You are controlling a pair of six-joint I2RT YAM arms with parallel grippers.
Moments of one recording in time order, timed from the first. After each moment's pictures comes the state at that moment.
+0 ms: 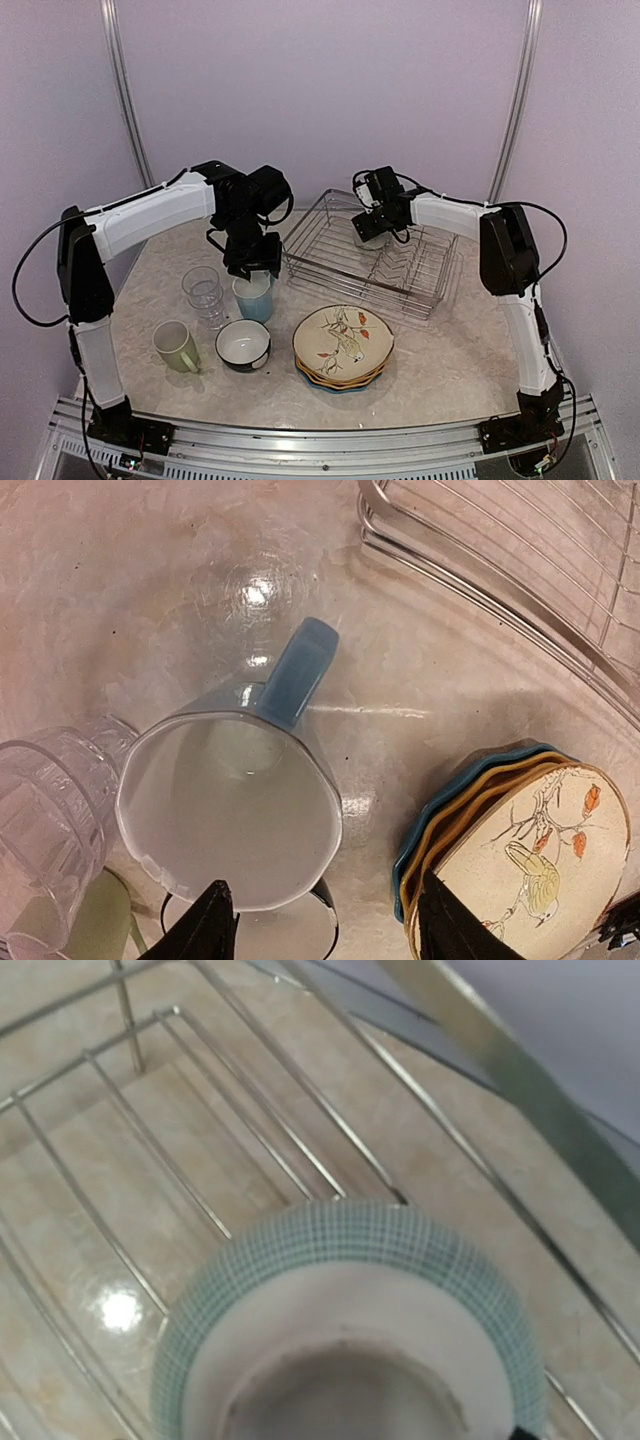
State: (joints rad) left arm -0.74 1.94 1.82 -1.22 -0.06 -0.73; right arm 0.53 2.35 2.01 -0.41 0.23 -0.10
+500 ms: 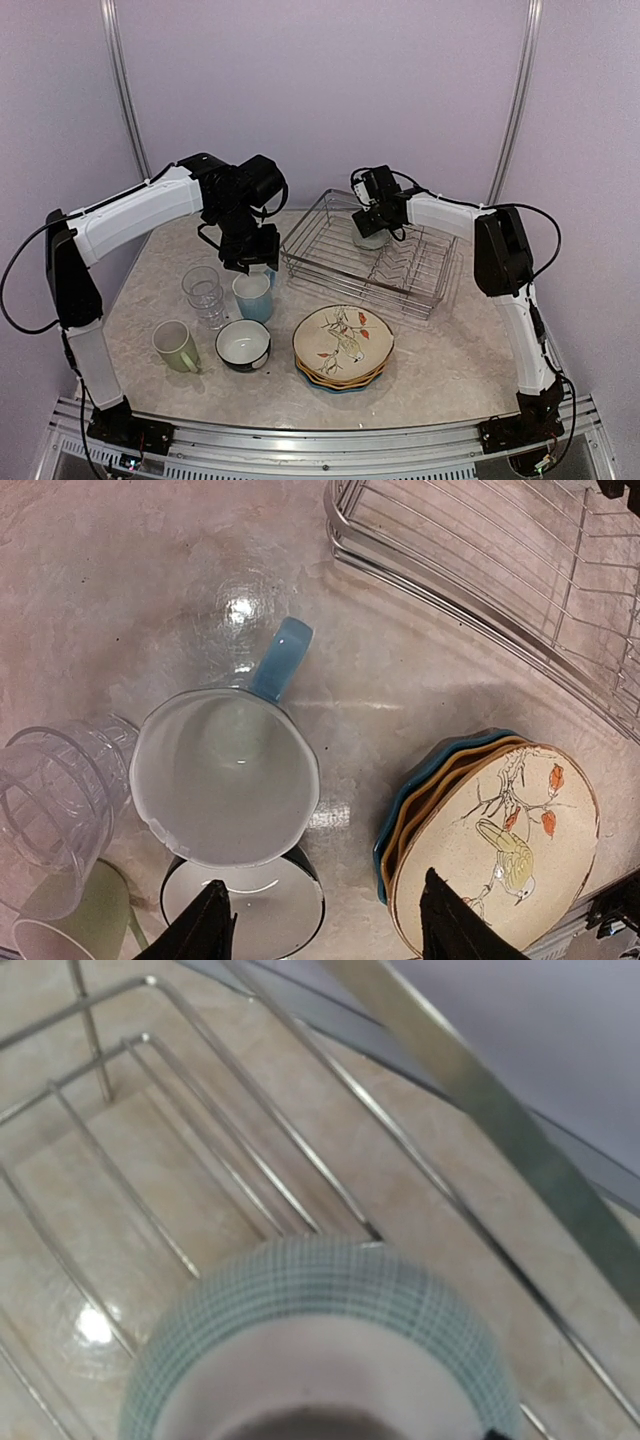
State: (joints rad) left arm -0.76 1.86 1.82 -1.22 -0.06 -0.73; right arm 0.53 2.40 2.09 -0.42 0.27 -0.11
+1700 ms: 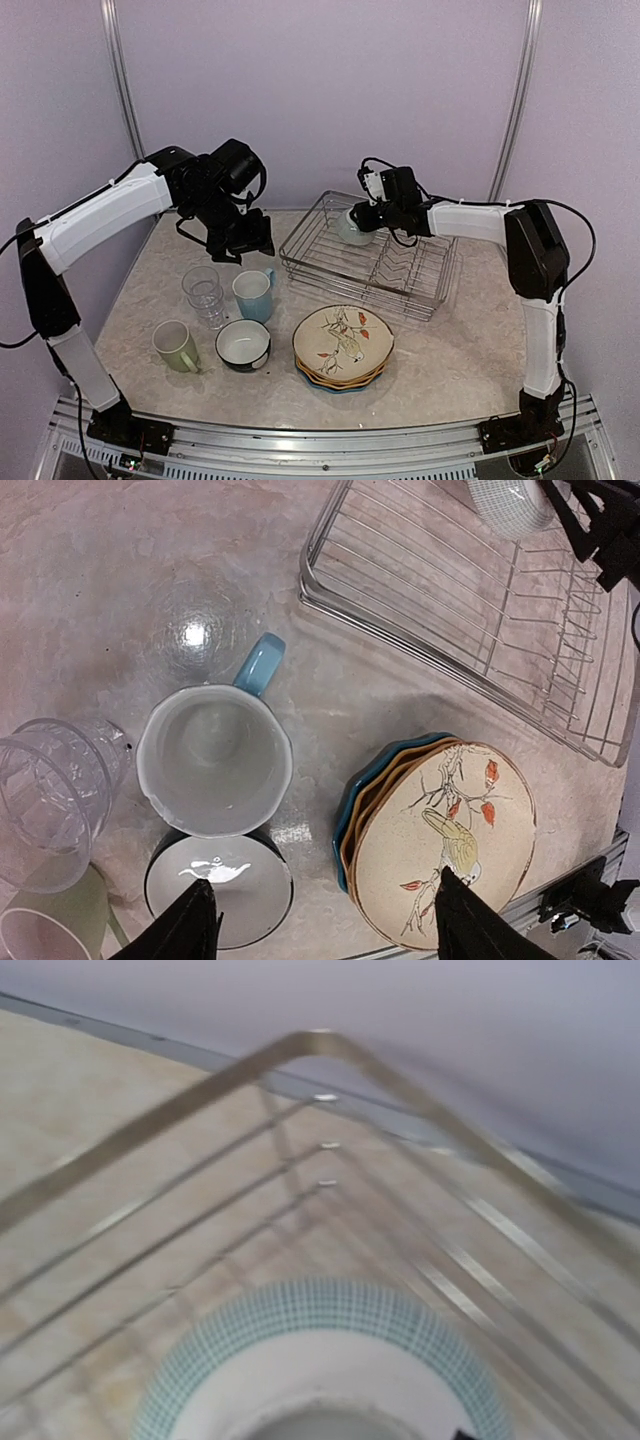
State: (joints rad) left arm -0.73 1.72 1.75 -1.15 -0.02 -0.75; right arm 0.53 2.12 1.66 -0.01 0.03 0.05
